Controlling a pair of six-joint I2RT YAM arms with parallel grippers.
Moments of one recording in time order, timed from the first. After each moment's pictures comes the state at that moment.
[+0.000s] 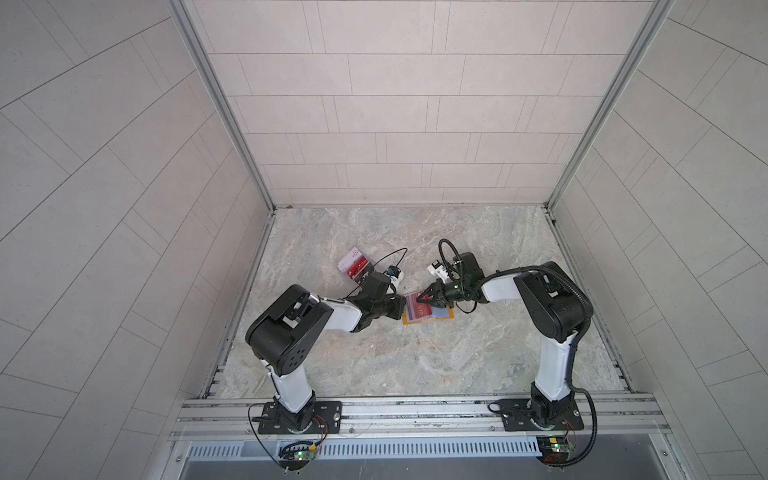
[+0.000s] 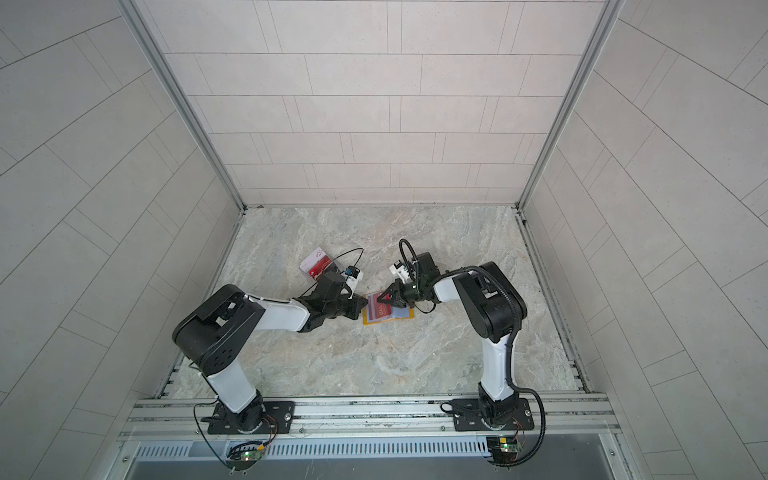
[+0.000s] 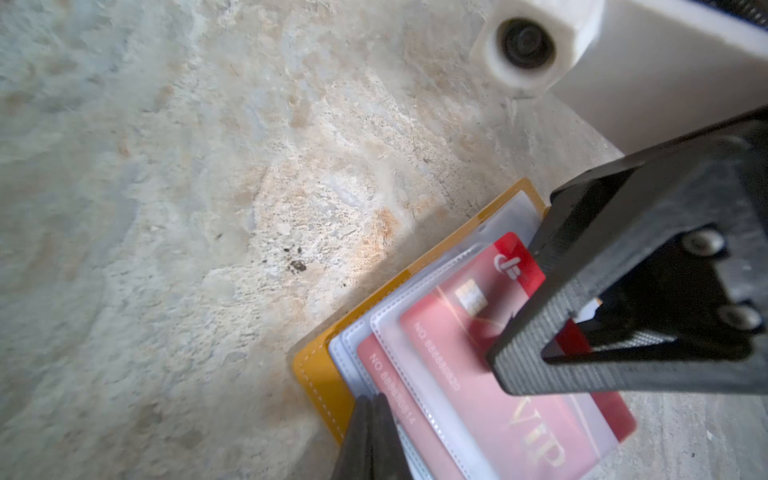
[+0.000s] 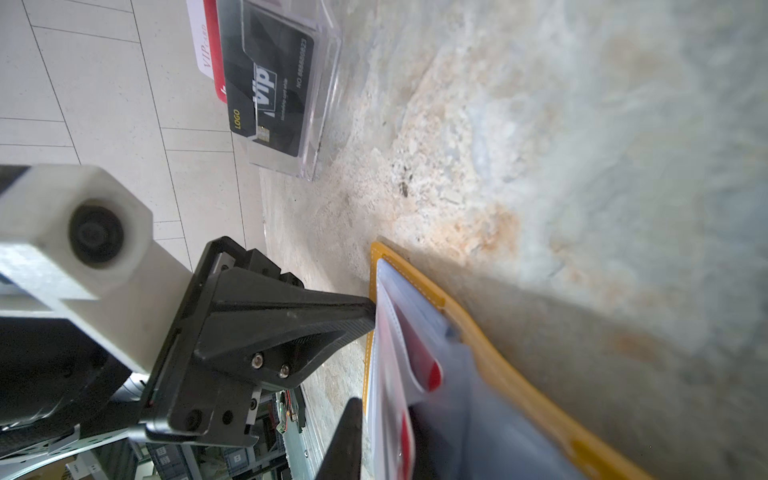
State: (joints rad) left arm -0.61 1.75 0.66 0.34 0.24 -0.32; right arm 0.36 1.95 0.91 0.18 -0.96 0.69
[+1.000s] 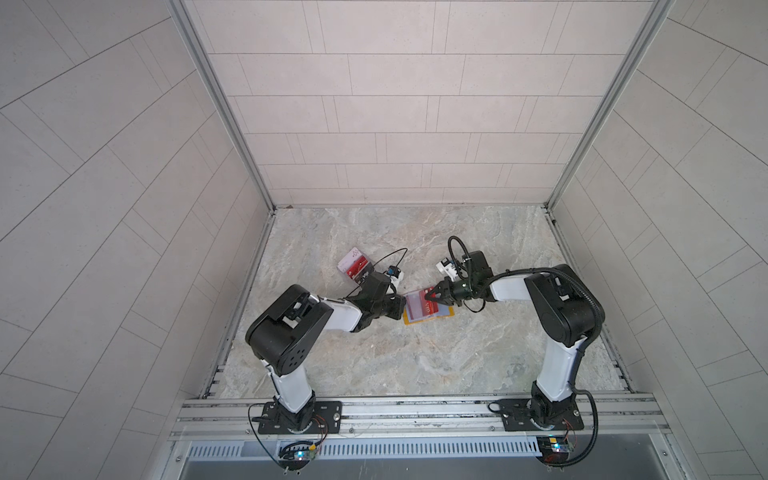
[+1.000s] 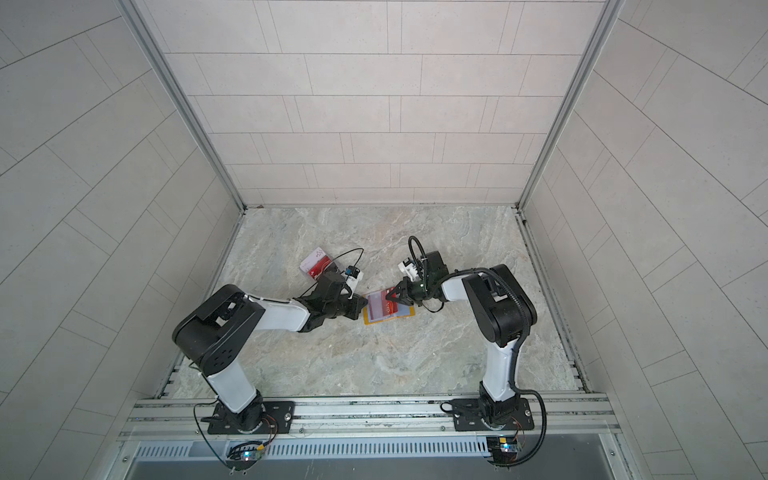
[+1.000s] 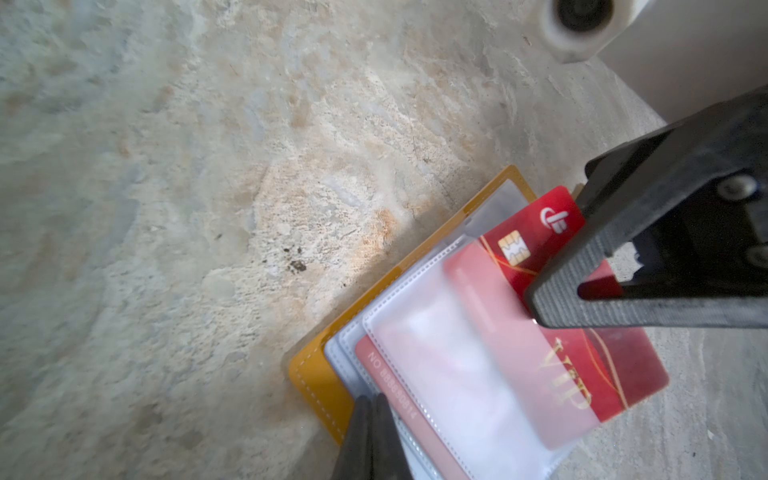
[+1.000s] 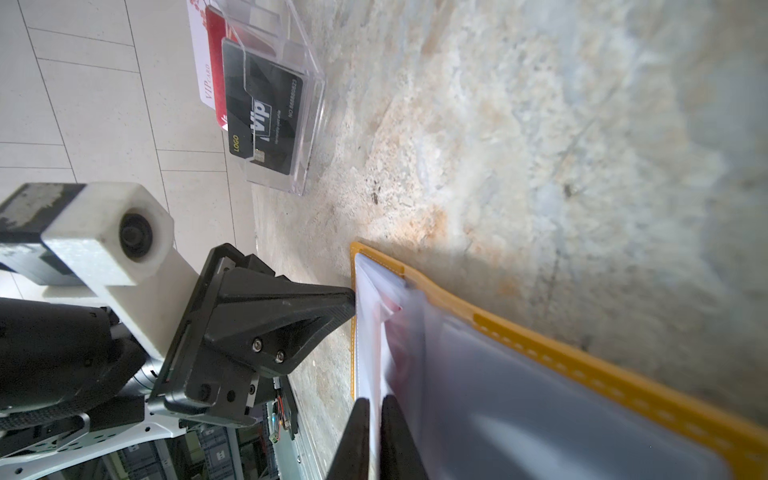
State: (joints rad) left arm -0.61 1.75 0.66 0.34 0.24 -0.31; right arm 0.31 1.89 0.89 0.09 -0.92 0.62
